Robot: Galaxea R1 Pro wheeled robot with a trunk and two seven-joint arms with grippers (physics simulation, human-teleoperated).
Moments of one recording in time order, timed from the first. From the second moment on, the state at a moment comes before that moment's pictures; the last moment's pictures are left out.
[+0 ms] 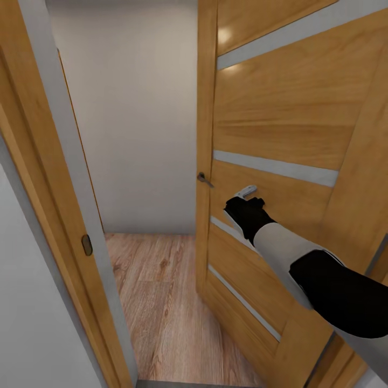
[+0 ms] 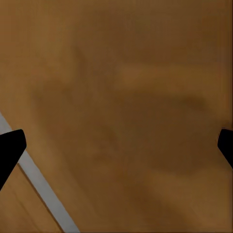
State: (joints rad) left arm 0.00 0.00 0.01 -0.02 0.01 -0.01 -0.01; right arm -1.35 0.14 0.51 -0.28 -0.12 0.73 -0.52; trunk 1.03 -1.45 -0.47
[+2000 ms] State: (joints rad) left arm 0.00 0.00 0.01 -0.02 0.01 -0.01 -0.01; right arm -1.37 0.17 0.52 -0.29 -0.19 0.75 -0.46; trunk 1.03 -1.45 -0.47
